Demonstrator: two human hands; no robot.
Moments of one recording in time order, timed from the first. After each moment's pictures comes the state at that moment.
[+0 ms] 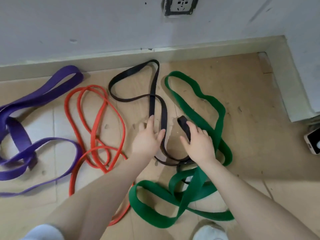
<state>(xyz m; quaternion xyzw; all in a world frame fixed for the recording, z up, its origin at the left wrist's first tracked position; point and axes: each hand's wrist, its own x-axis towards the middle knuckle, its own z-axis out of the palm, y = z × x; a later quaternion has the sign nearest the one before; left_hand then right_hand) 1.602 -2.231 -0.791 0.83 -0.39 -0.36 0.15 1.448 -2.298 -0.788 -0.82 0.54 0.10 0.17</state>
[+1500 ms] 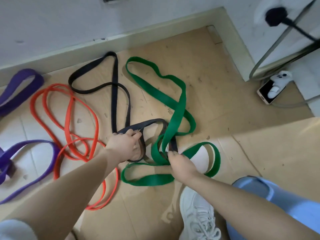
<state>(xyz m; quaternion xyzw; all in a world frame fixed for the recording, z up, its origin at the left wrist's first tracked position) 1.586 -2.181 -0.784 0.62 -0.72 -0.24 -0.20 1.374 -2.175 -0.773 -0.78 0.50 0.27 0.26</state>
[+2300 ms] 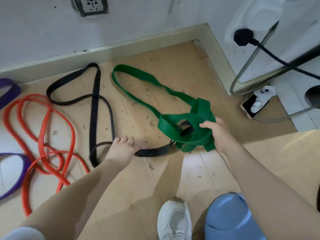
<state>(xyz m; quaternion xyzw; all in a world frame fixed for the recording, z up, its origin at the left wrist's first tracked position) 1.527 -2.211 -0.795 0.61 -0.76 -0.15 -0.16 1.270 -2.333 -0.702 -0.37 0.69 -0.22 0.58</state>
